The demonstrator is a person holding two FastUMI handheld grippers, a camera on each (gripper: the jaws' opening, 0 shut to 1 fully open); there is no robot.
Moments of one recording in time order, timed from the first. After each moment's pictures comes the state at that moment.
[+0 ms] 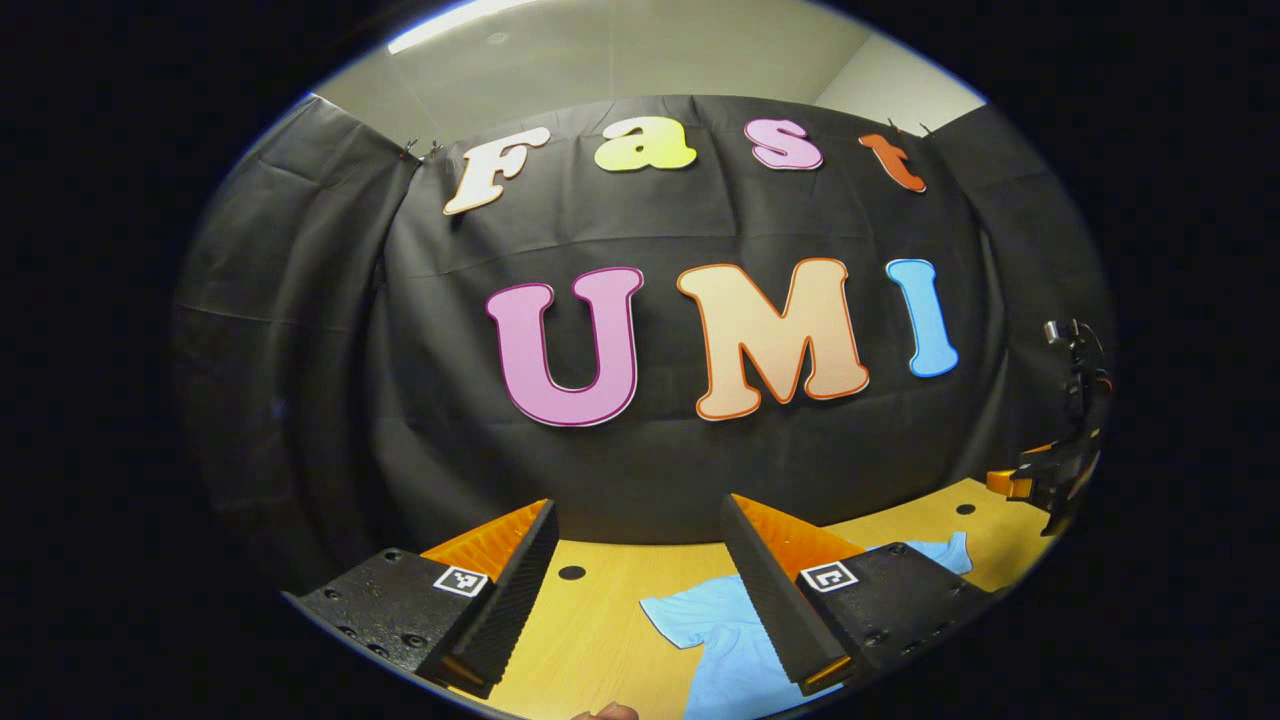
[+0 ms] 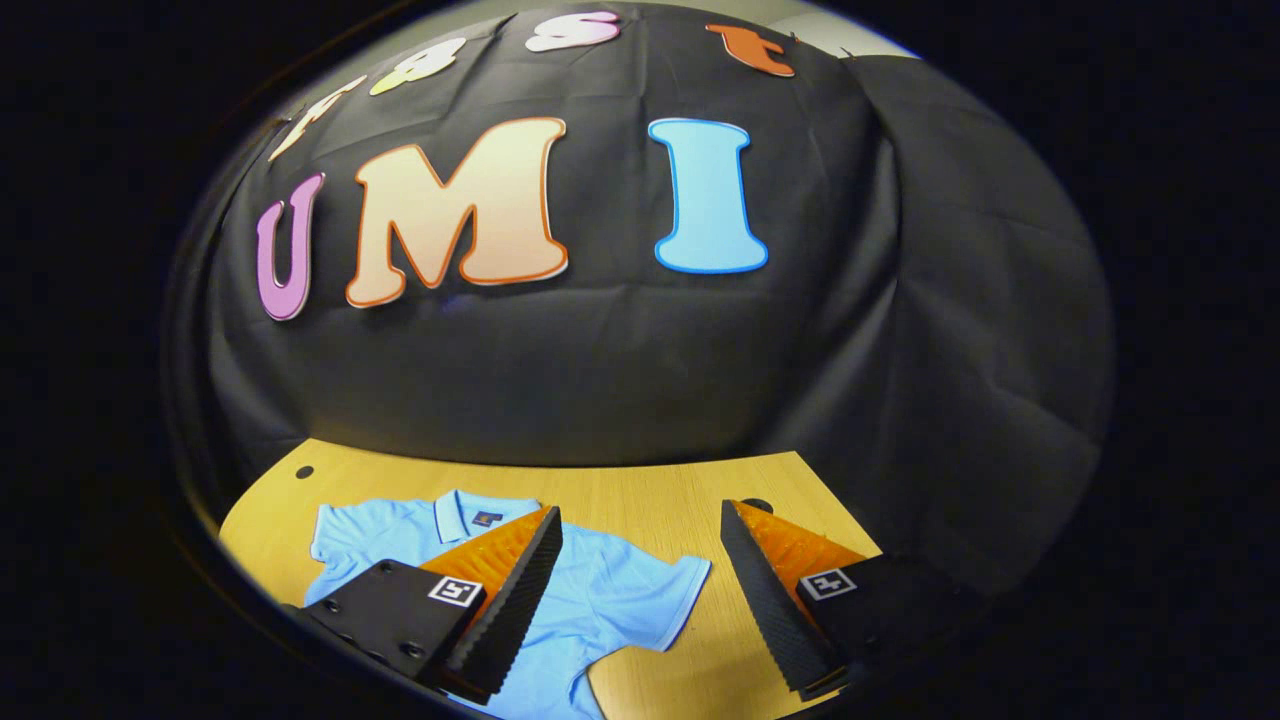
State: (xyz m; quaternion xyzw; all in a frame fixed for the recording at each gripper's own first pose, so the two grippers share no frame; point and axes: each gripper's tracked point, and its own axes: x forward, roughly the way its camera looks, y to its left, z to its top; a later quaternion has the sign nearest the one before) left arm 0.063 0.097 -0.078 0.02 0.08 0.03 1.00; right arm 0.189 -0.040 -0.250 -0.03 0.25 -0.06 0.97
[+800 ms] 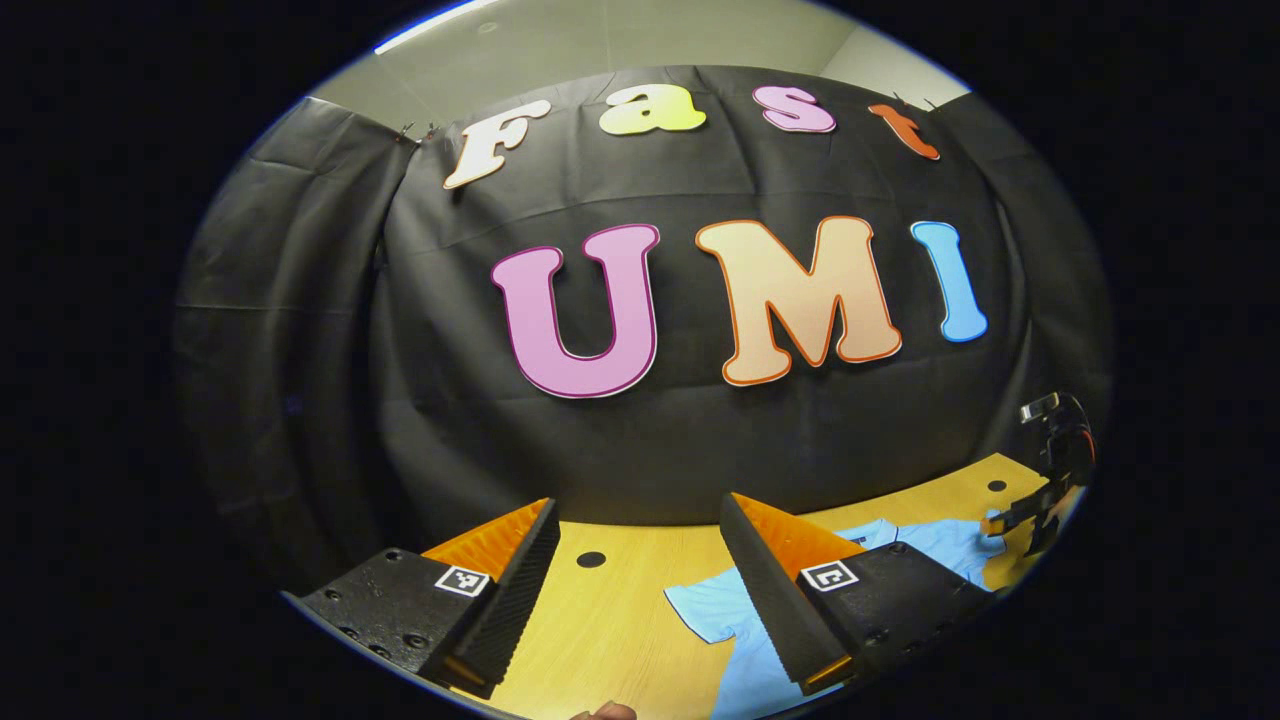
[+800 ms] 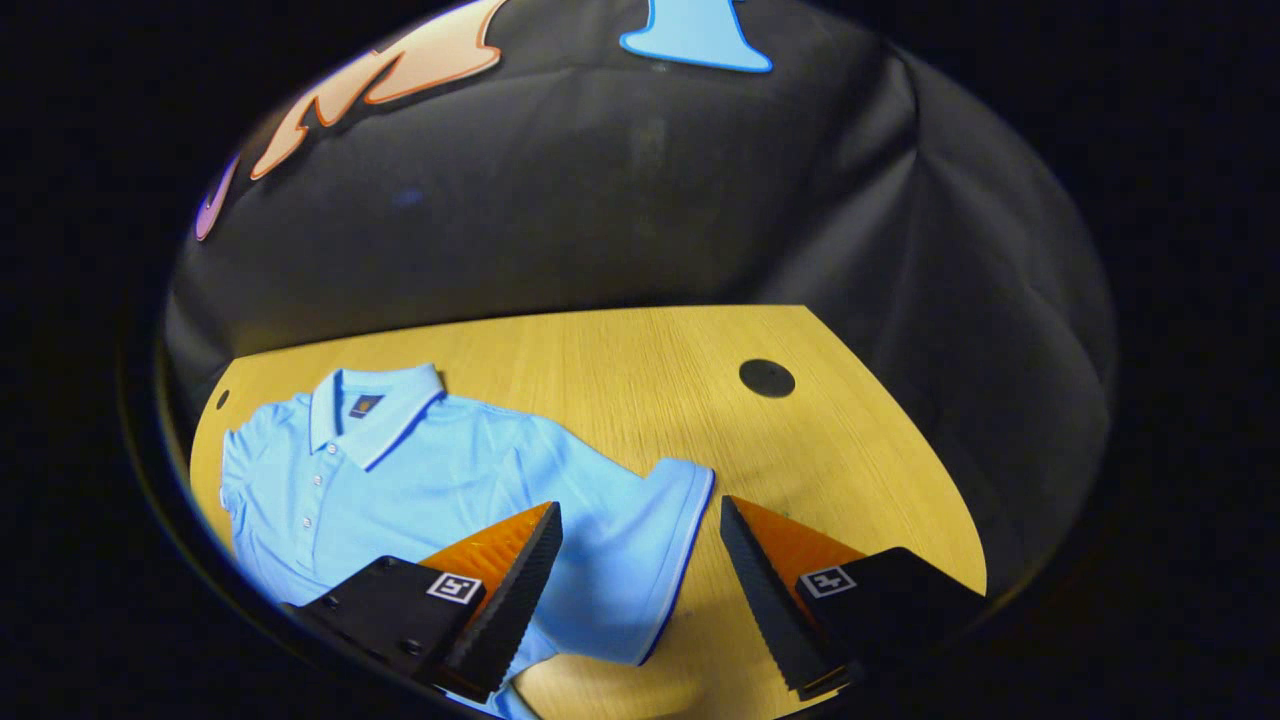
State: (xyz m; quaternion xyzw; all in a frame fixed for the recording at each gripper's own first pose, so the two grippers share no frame) left arm 0.090 0.113 -0.117 0.03 0.12 0.05 0.99; right arm 0.201 -0.089 -0.440 -0.03 0.43 -0.12 0.90
